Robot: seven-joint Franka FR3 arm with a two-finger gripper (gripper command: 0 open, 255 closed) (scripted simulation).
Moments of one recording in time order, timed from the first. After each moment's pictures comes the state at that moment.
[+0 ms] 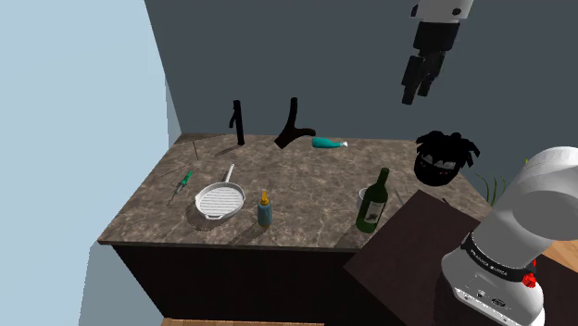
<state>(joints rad) -0.01 -0.76 0.01 -2.37 0.03 1.56 -0.03</state>
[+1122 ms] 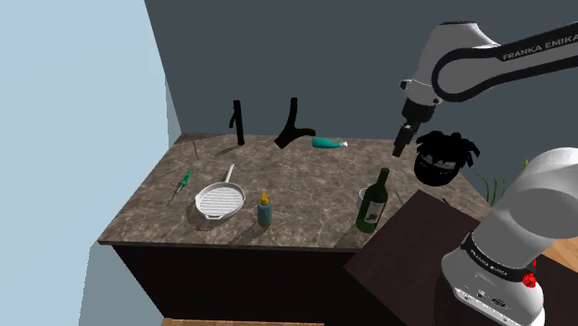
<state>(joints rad) -0.06 -0.74 -0.15 -2.84 -0.11 2.15 -0.27</state>
